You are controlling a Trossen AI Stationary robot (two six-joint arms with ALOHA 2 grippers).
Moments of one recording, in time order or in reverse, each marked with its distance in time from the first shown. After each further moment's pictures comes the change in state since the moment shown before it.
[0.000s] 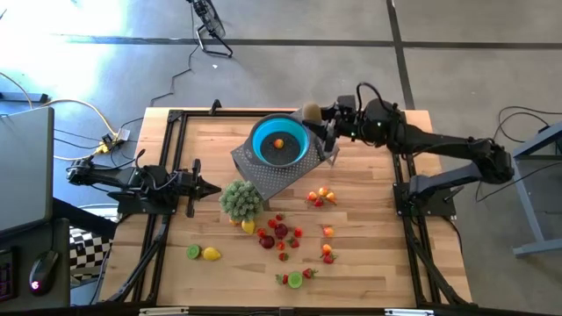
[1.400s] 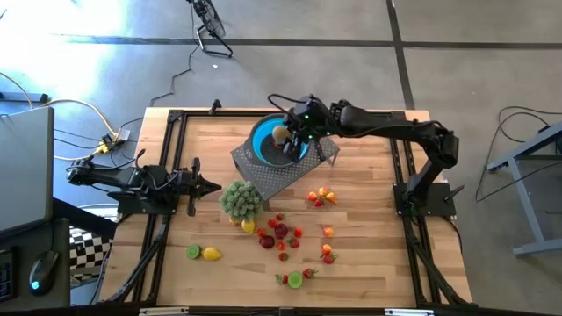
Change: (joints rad) left arm 0.000 0.000 0.000 0.000 -0.035 0.000; right arm 0.005 0.511 0.509 -0.682 -0.073 -0.229
